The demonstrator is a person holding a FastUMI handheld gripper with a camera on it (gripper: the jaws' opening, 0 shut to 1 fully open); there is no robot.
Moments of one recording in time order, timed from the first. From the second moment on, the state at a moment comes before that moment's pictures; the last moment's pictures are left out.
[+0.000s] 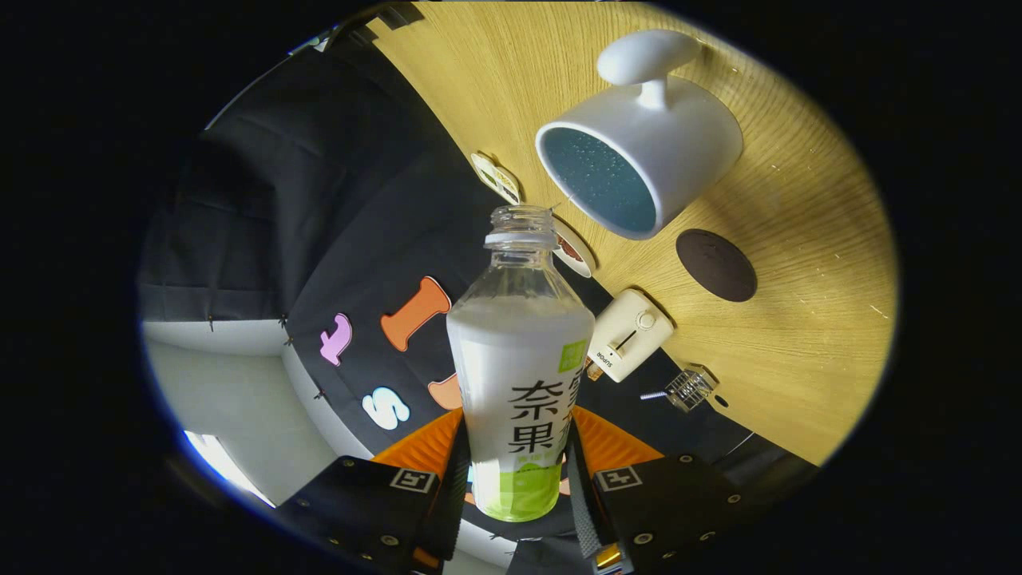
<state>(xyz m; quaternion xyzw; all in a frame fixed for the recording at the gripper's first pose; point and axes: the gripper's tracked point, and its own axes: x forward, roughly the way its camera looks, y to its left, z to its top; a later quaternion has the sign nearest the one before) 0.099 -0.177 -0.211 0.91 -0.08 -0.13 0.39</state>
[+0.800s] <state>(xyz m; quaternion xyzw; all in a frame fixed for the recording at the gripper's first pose) 0.101 -0.129 -0.239 0.61 0.08 -0.14 0.77</state>
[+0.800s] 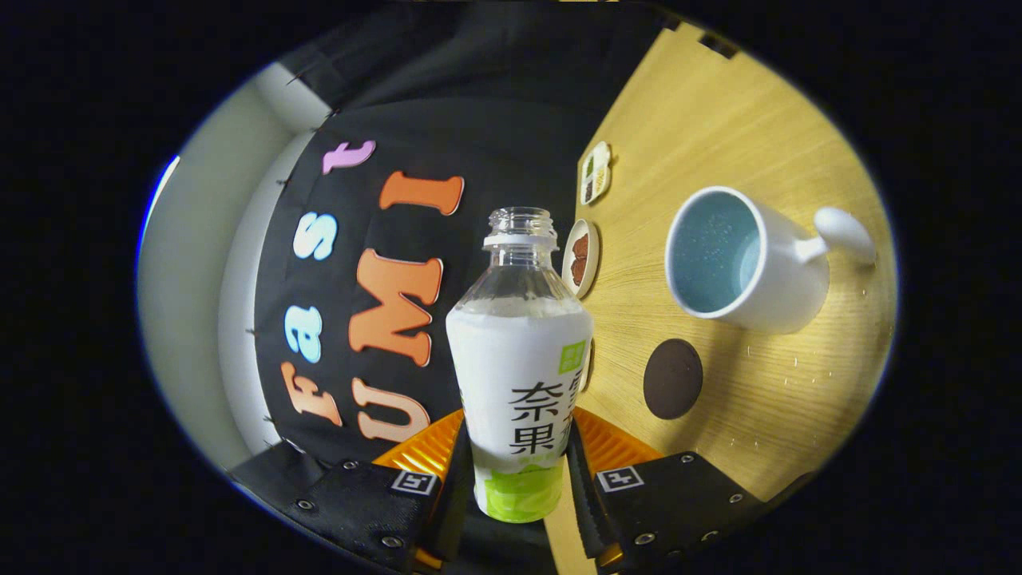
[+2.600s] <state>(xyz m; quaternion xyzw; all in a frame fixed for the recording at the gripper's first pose) 0.168 -0.166 -0.336 -0.03 0.20 -0.11 0.97</state>
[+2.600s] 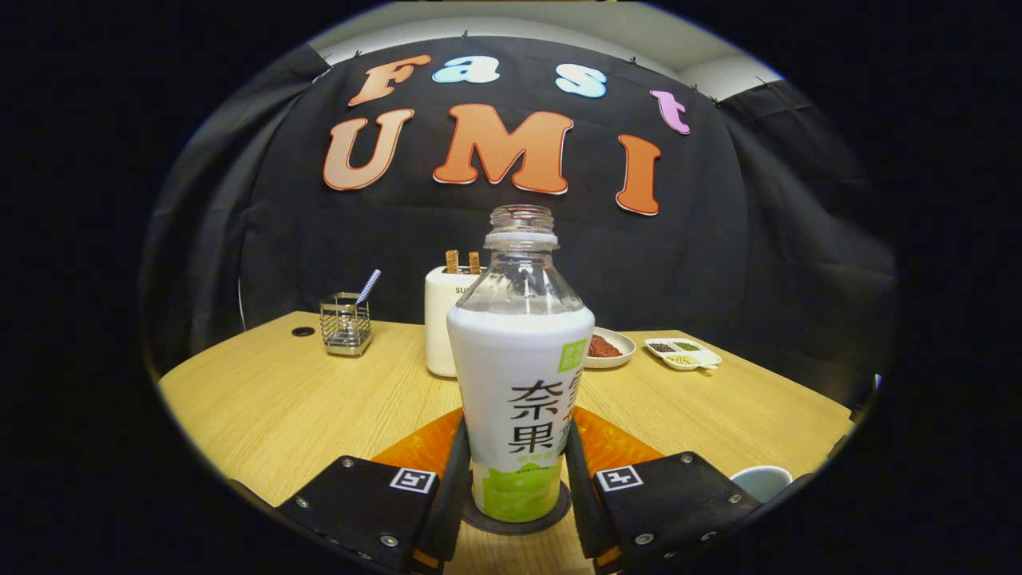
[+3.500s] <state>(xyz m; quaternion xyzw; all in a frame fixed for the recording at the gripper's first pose) 0.131 -0.165 -0.231 0.05 0.13 -0.13 0.98</state>
